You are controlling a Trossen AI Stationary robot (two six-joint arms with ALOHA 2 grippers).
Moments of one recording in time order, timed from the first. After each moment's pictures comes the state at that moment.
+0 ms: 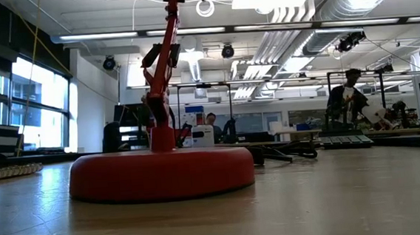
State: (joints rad) left arm -0.36 1.07 1.39 -0.37 -0.97 -0.54; right arm -0.01 1.14 1.66 -0.70 0.05 0.87
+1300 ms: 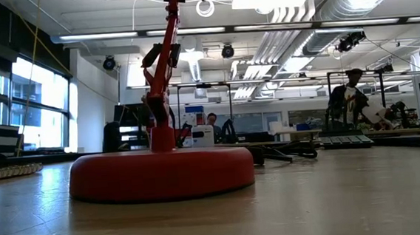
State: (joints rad) left arm -0.31 1.36 1.39 0.00 -1.10 -0.93; right arm 0.10 1.30 1.65 -0.27 0.00 -1.30
